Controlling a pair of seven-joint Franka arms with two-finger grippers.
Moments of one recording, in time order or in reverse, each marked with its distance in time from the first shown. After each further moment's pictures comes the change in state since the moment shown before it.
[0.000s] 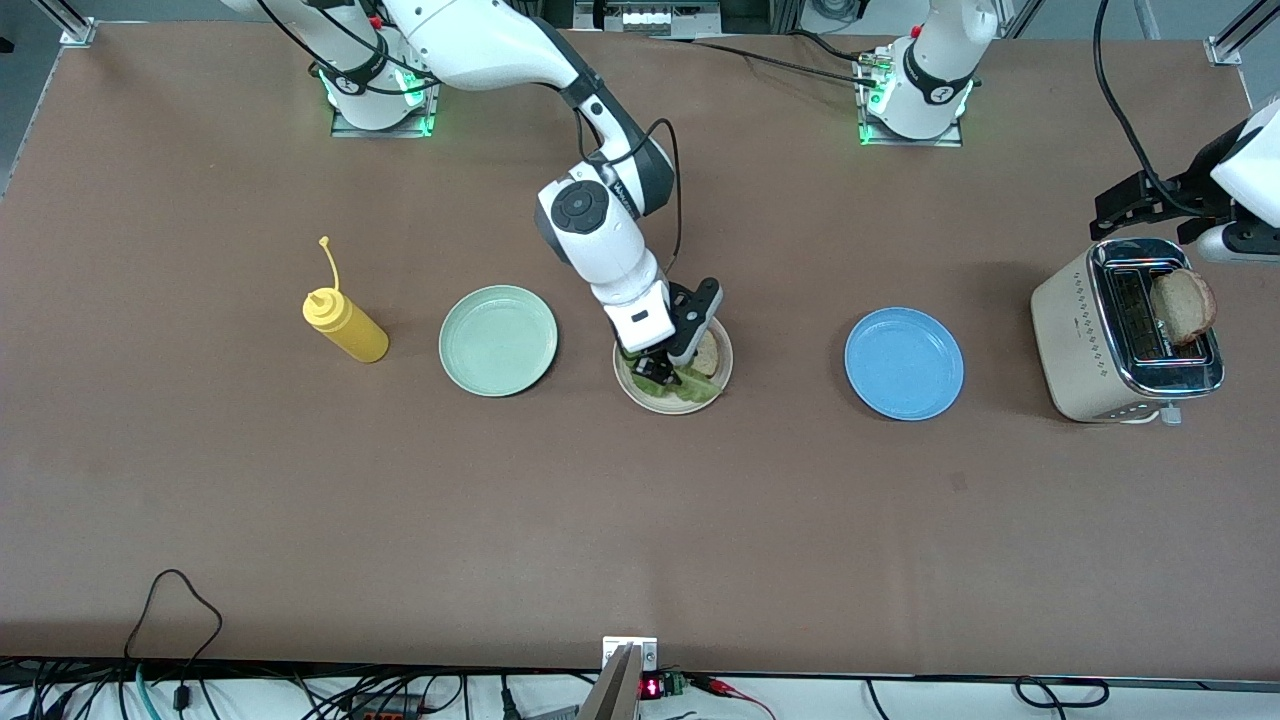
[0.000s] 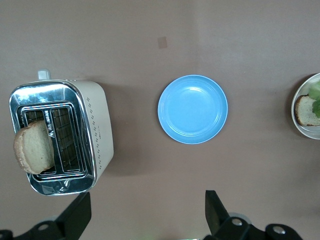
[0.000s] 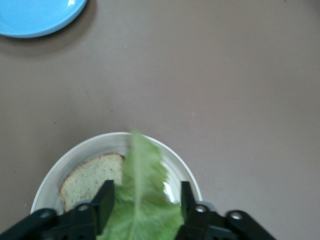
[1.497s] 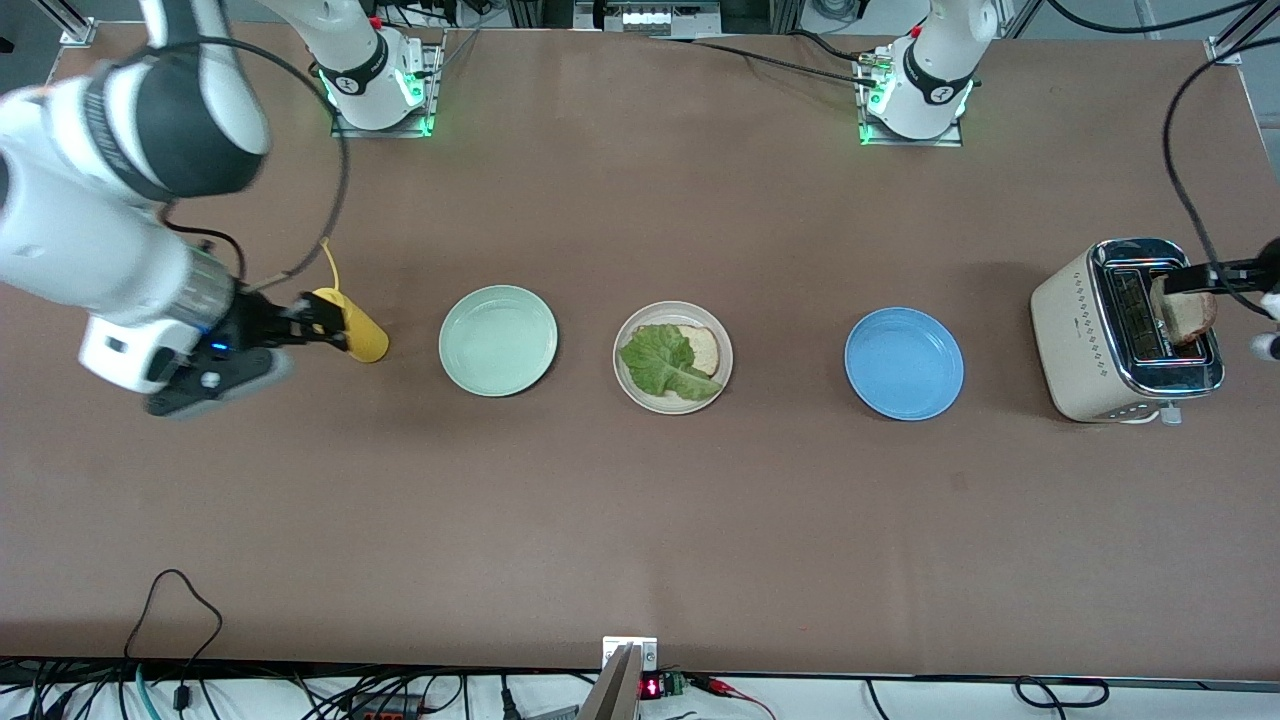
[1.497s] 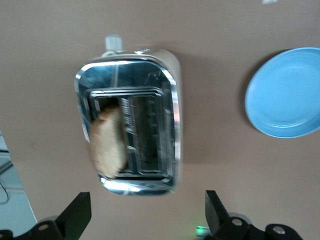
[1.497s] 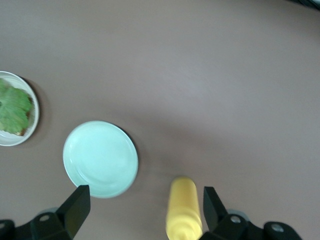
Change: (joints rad) left arm 0.222 0.293 0.021 0.115 0.160 0.001 0.193; right arm -0.729 -0.481 0.130 -0.007 -0.244 -0.864 0.351
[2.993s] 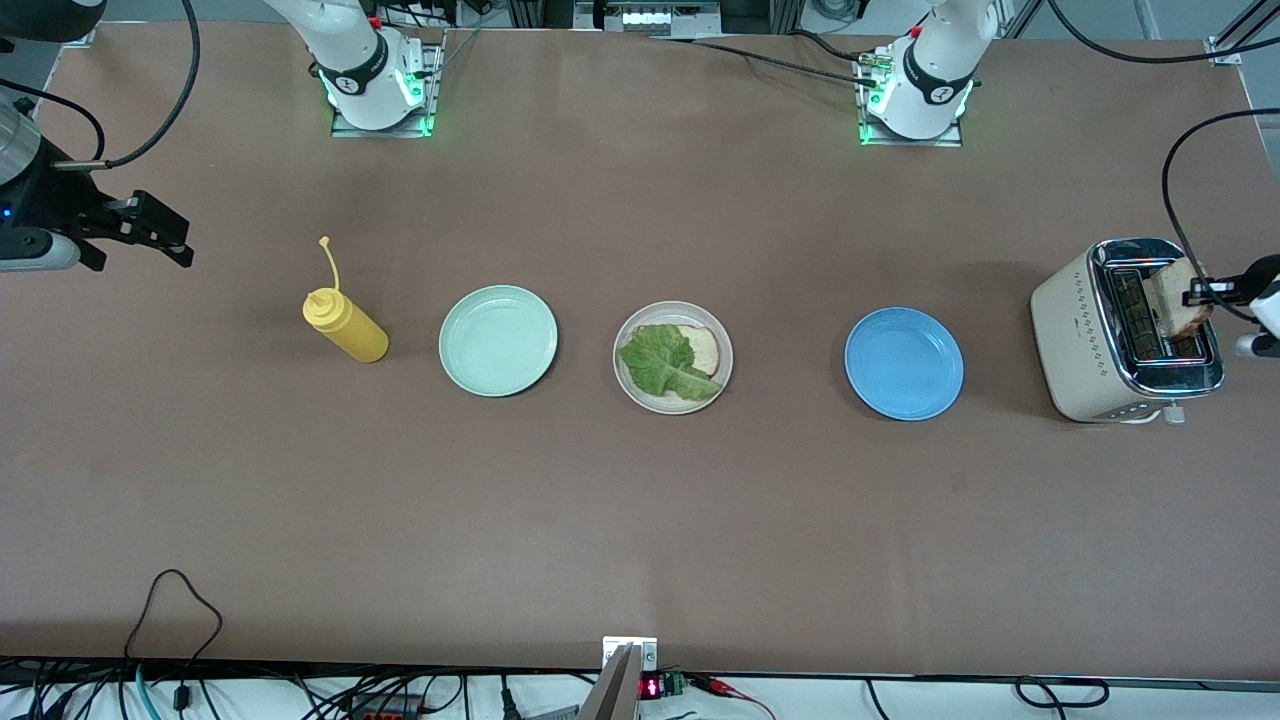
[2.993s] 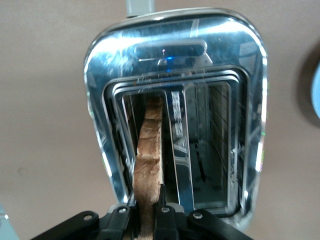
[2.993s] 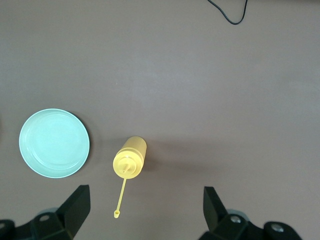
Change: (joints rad) left arm 0.147 -0.014 -0.005 -0.239 0.000 0.234 0.154; right arm -0.158 -0.328 0.026 -0.266 -0.118 0.001 0.140
